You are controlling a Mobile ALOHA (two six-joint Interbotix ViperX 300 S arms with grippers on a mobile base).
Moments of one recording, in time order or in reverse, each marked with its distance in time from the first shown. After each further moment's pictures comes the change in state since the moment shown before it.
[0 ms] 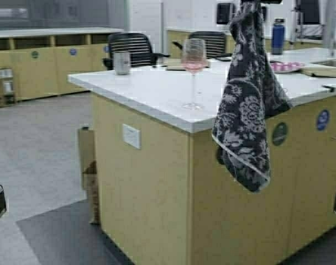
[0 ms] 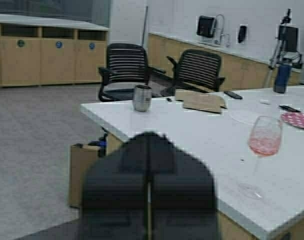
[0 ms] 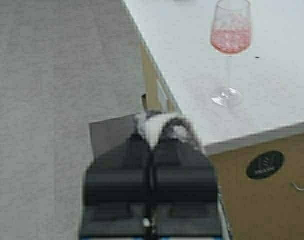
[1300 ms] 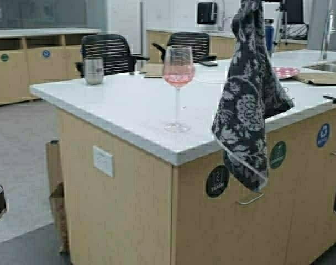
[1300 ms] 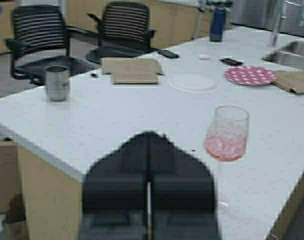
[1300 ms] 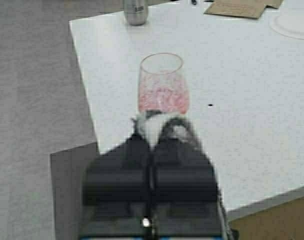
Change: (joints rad) left arm -0.212 0.304 -0.167 0.081 0.006 0.006; right arm 0.000 -0.009 0.000 0.000 0.000 0.006
